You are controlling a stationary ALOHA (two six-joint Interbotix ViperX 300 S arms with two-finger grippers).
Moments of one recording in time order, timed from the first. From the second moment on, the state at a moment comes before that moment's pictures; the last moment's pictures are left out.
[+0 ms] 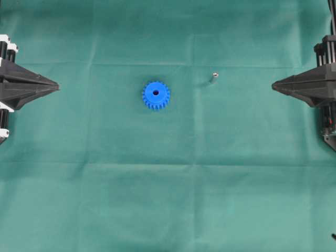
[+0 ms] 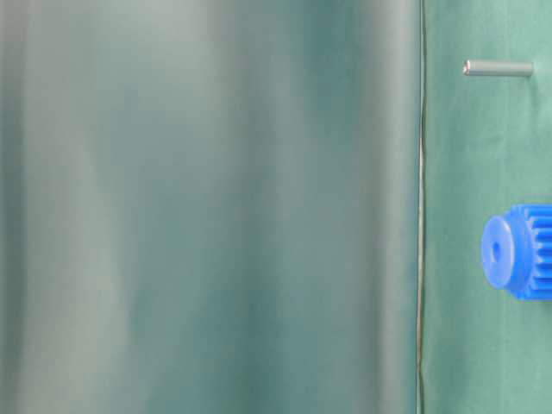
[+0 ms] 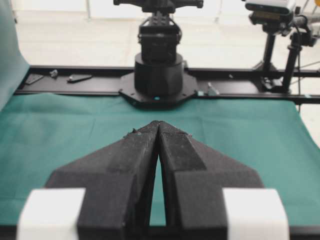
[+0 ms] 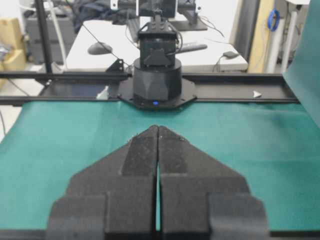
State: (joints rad) left arm 0.00 -0.97 1.18 0.00 -0.29 0.00; right arm 0.00 -0.97 1.19 0.00 -0.29 -0.01
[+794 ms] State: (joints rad) left arm 0.00 -0.97 1.17 0.01 -0.21 -0.01; right arm -0.22 -0.53 1.18 0.00 -0.37 -0.01
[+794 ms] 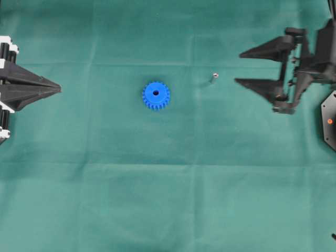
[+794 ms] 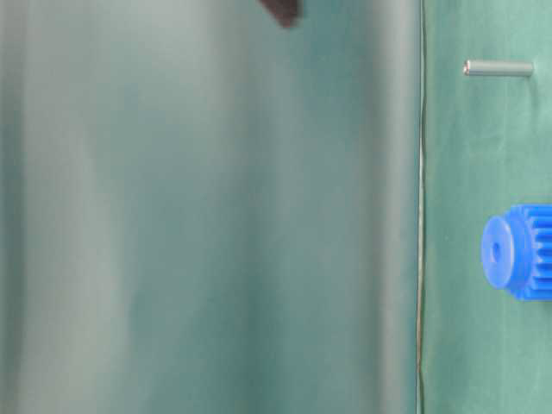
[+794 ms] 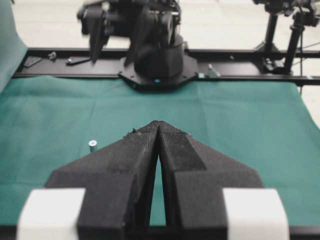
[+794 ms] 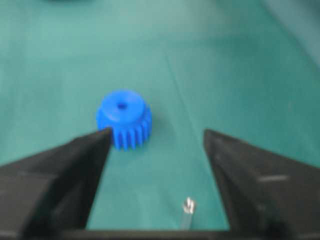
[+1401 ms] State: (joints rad) left arm 0.00 -0.97 1.17 0.01 -0.22 -0.01; right arm -0.30 -0.03 1.13 0.00 -0.65 -0.01
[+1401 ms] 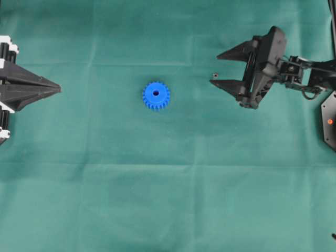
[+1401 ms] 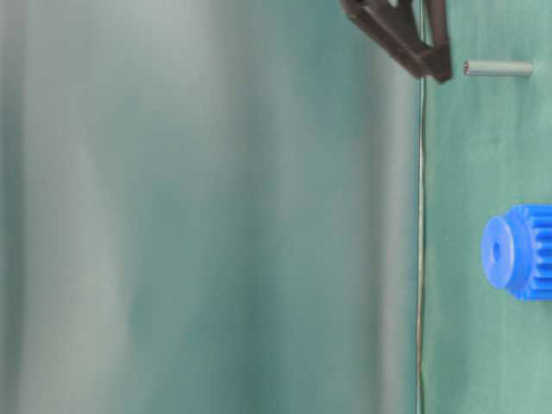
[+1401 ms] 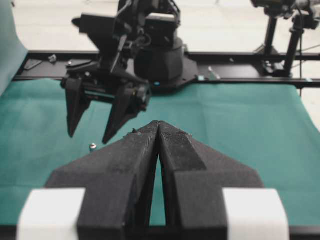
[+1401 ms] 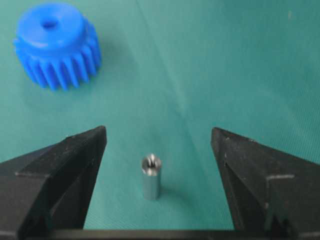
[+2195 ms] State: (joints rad) left arm 0.00 -0.97 1.17 0.01 -0.22 -0.01; right arm -0.31 0.02 1.12 0.01 -0.65 -0.01
